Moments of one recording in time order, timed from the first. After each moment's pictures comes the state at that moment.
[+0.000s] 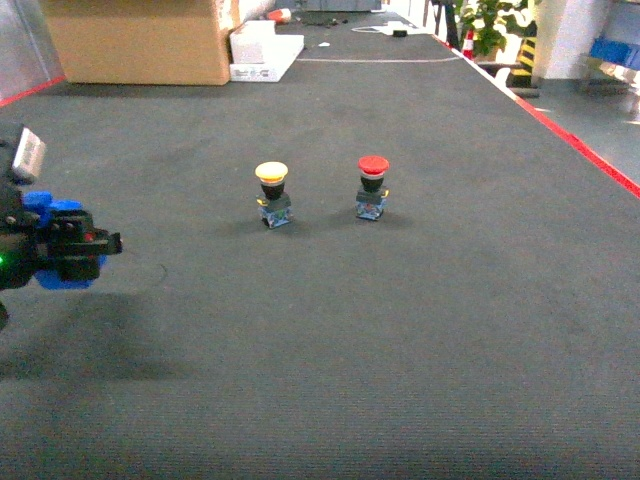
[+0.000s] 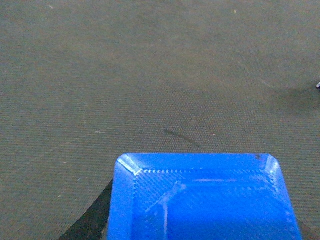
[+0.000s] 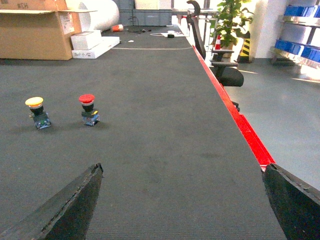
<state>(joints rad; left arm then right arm) 0.03 2.00 0.79 0.80 0.02 -0.01 0.00 0.01 0.01 -0.01 0.00 0.00</state>
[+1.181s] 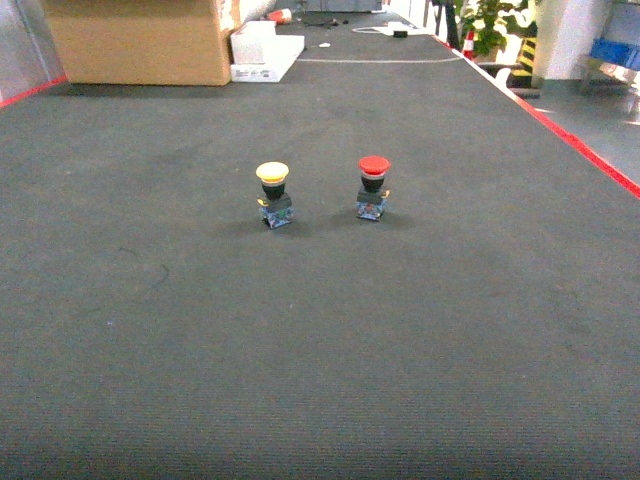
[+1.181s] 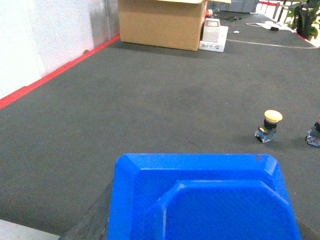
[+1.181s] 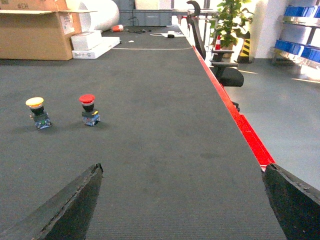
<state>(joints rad) -0.23 0.21 0.25 -0.14 -0.44 -0.07 0.00 0.01 0.01 -0.01 0.00 0.00</state>
